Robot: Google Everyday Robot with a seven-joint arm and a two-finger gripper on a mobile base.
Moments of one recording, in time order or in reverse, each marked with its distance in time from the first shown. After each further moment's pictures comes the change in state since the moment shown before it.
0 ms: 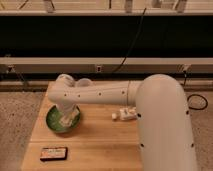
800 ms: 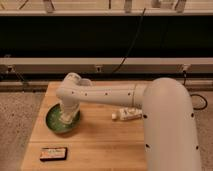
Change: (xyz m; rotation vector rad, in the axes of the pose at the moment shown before) arm 0.011 -0.004 -0.005 0.082 -0.038 0.005
